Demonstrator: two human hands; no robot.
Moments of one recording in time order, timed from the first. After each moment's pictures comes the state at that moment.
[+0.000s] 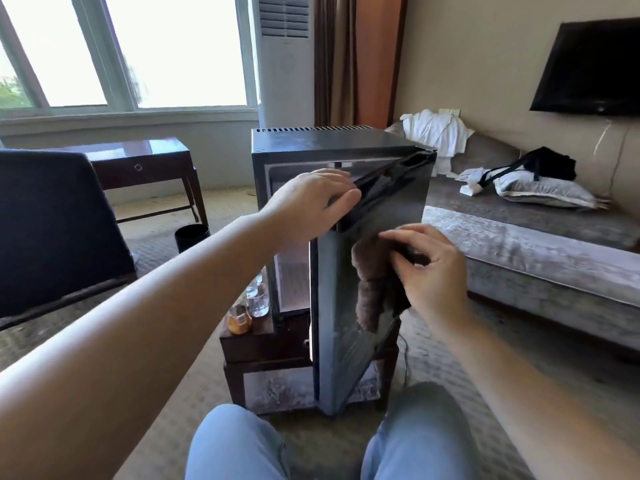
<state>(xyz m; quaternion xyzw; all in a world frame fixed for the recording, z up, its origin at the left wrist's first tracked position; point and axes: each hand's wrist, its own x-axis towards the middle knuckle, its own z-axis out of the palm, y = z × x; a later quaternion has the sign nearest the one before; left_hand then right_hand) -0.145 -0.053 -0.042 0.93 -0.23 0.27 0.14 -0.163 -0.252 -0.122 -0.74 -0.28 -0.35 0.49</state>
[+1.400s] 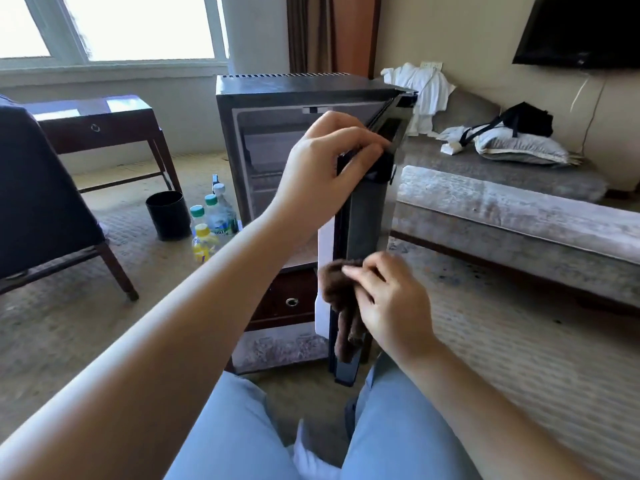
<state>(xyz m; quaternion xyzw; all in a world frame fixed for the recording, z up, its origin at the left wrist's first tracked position) -0.184 -0.113 -0.084 0.80 -0.26 0.38 0.40 -0.208 -0.258 -0.225 -0.81 -0.30 -0.45 0.21</state>
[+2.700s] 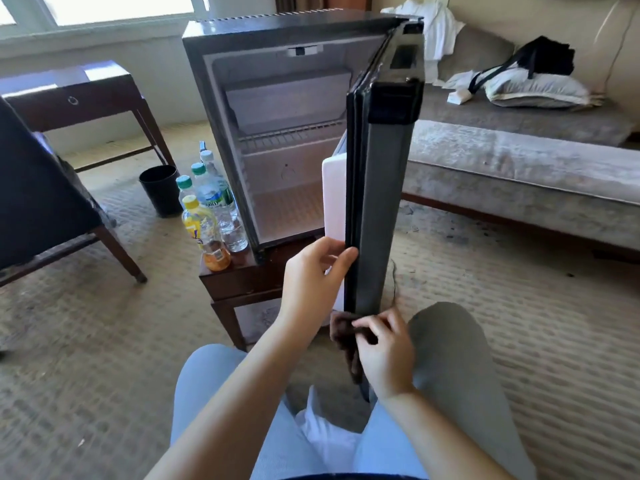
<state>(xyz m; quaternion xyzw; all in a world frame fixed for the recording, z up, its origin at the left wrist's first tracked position) -0.213 -0.125 -0.249 0.86 0.00 0.20 0.48 -0.225 -0.249 -0.393 -0.86 -0.08 -0.32 0.39</state>
